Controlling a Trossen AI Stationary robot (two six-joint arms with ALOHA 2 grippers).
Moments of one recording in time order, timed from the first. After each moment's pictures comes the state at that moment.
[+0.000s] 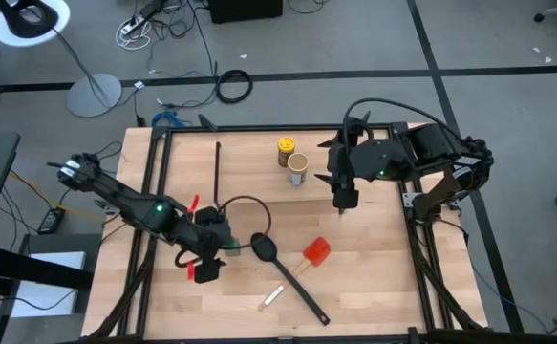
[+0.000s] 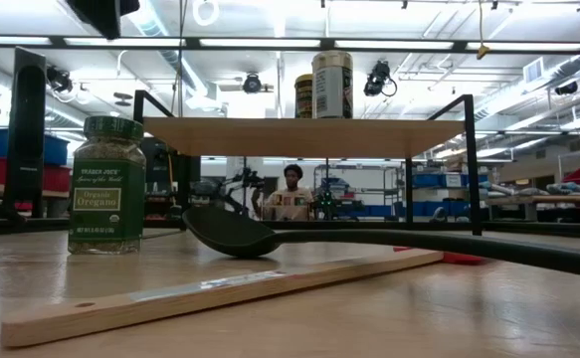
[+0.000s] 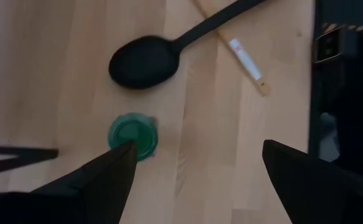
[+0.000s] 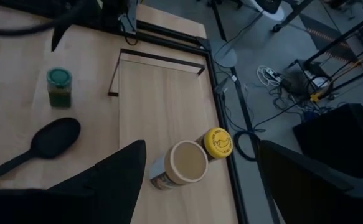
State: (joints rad) left arm -0.49 1.35 1.26 -0.98 -0.14 -0.63; right arm 0.24 1.63 2.24 -1.35 0.58 -0.08
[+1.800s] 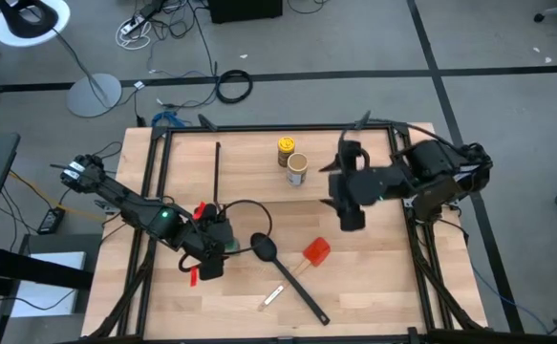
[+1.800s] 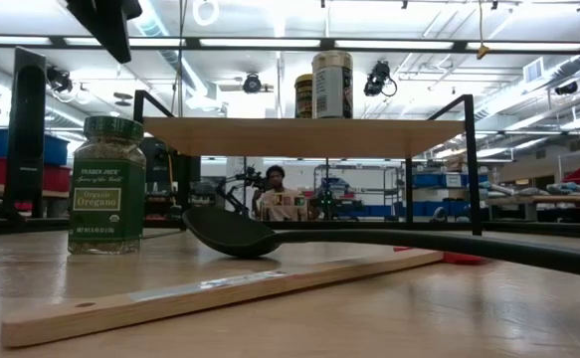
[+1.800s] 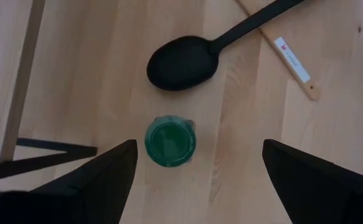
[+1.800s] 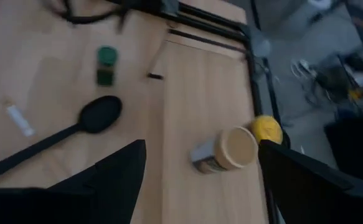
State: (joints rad) left arm -0.51 1.39 1.26 -1.03 -0.28 -0.64; right arm 0.34 1.63 2.19 -1.41 0.52 -0.01
